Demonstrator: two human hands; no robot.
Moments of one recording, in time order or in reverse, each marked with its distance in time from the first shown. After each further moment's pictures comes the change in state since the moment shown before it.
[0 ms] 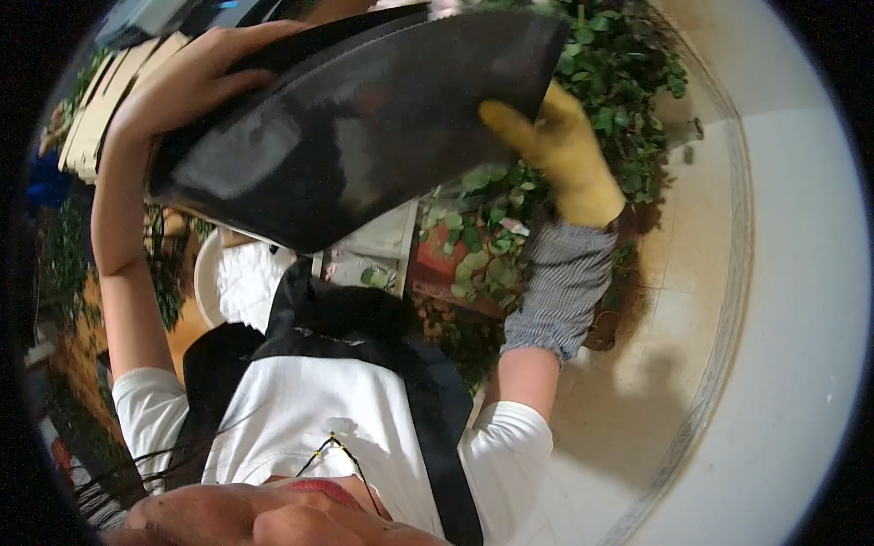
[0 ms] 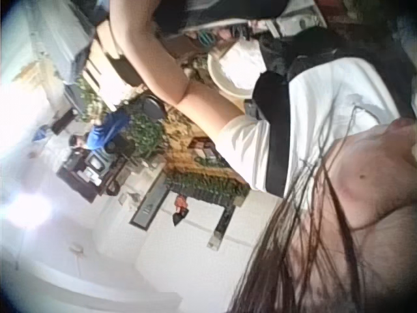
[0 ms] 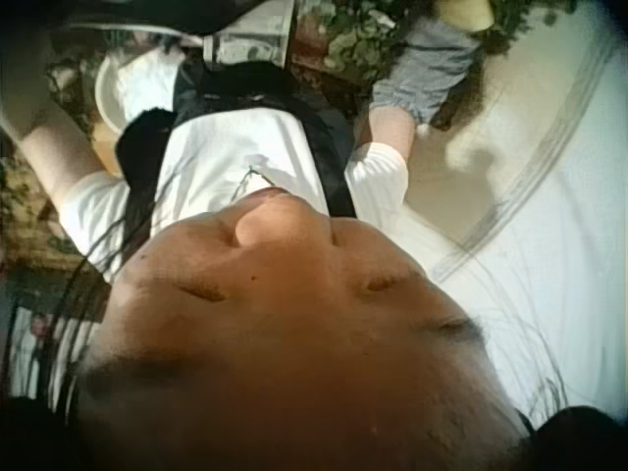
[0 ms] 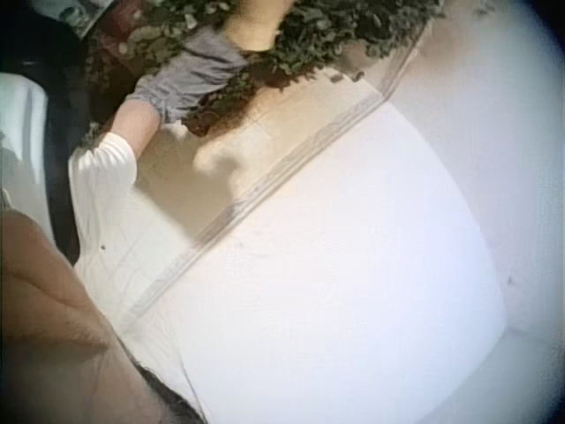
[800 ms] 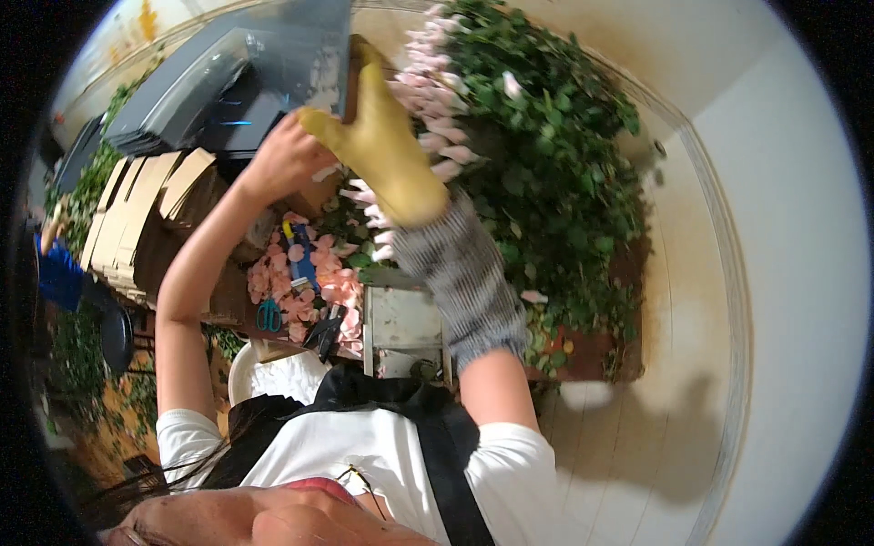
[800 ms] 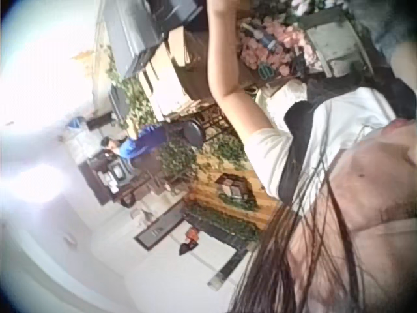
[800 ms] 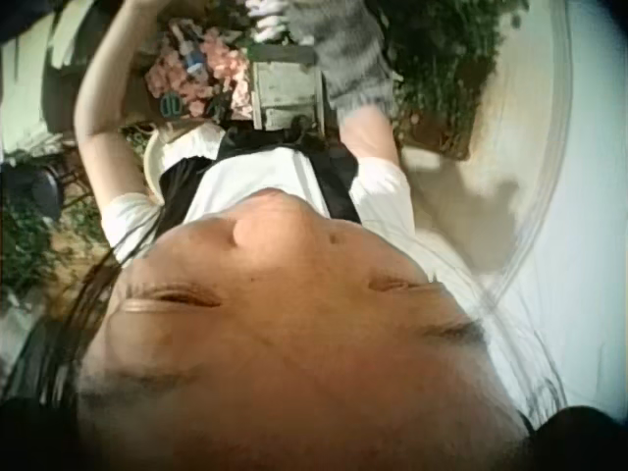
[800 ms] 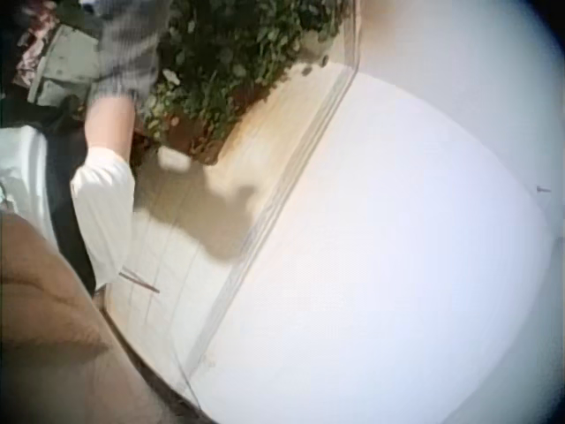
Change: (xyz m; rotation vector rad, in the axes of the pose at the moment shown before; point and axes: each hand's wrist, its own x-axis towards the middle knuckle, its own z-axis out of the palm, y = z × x) left_hand 0.001 -0.095 0.021 0.714 0.397 0.377; right_hand 0.166 -0.071 0.173 -0.007 0.361 -0.593
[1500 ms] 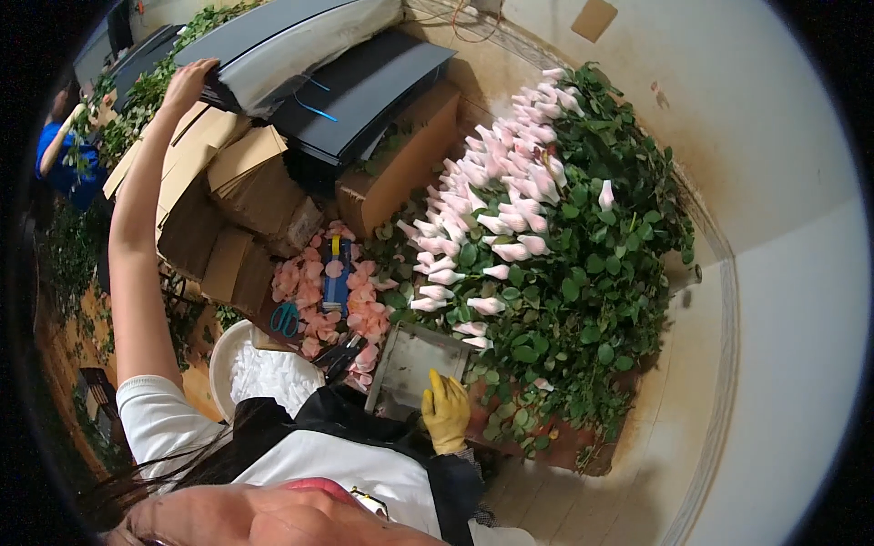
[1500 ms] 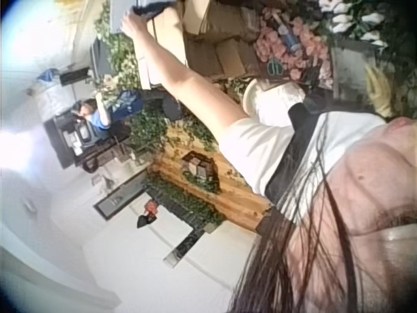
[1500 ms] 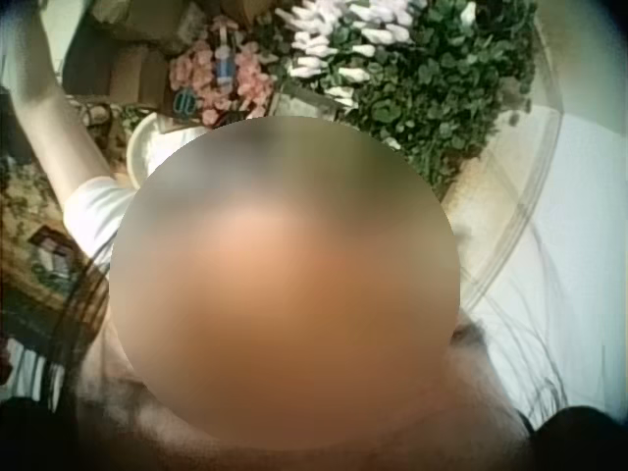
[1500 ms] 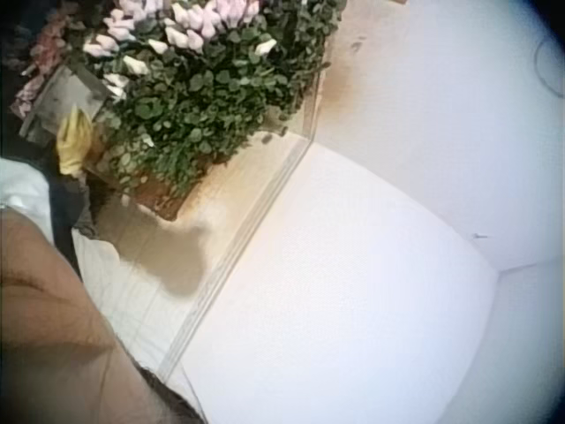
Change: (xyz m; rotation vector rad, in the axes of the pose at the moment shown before) left_hand -0.335 -0.287 -0.044 0.355 -0.533 -0.993; right_hand -0.331 0.025 -0.028 -0.767 -0.406 0.328
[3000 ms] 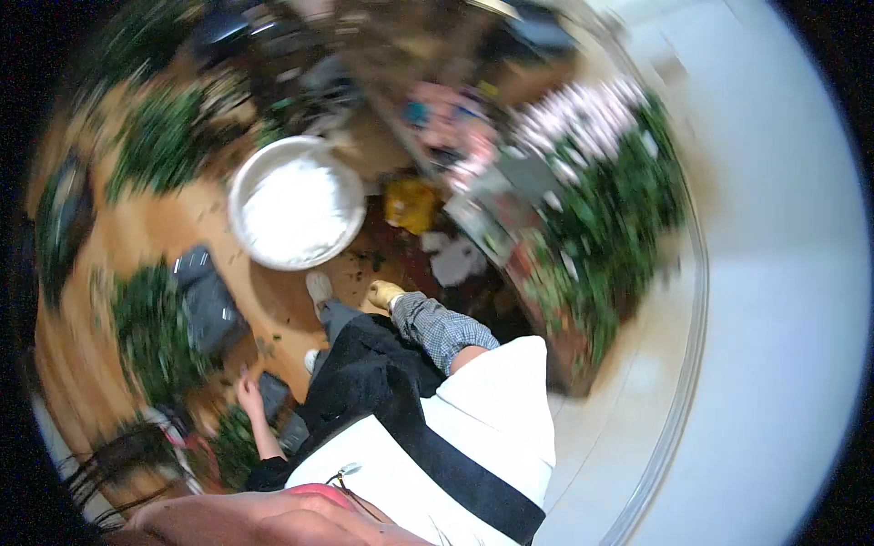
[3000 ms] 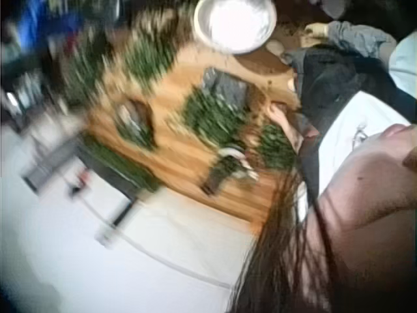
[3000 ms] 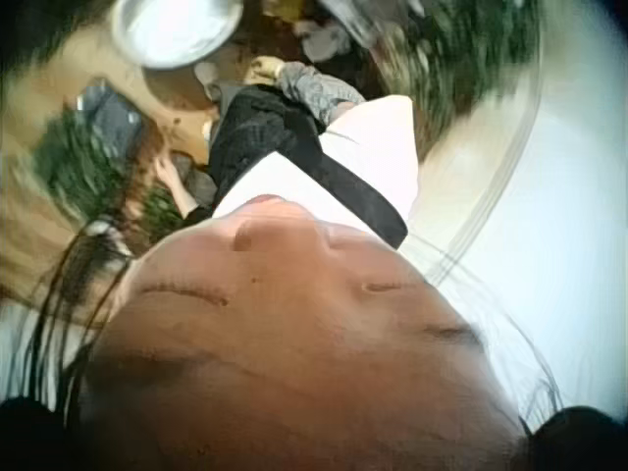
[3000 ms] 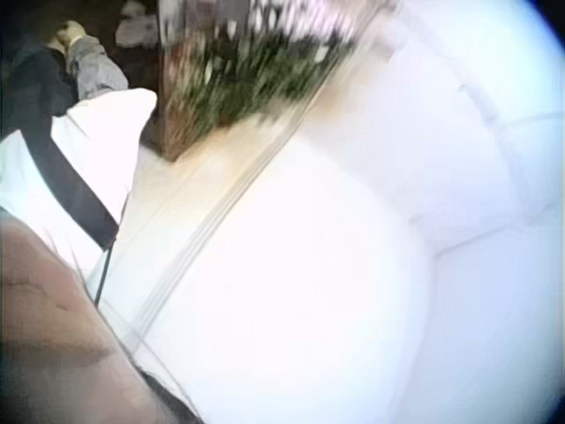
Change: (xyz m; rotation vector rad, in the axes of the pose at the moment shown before) left_hand -1.272 0.454 -0.204 -0.929 -0.020 -1.892; right_hand -0.300 -0.128 0.252 -0.065 -1.318 -0.049
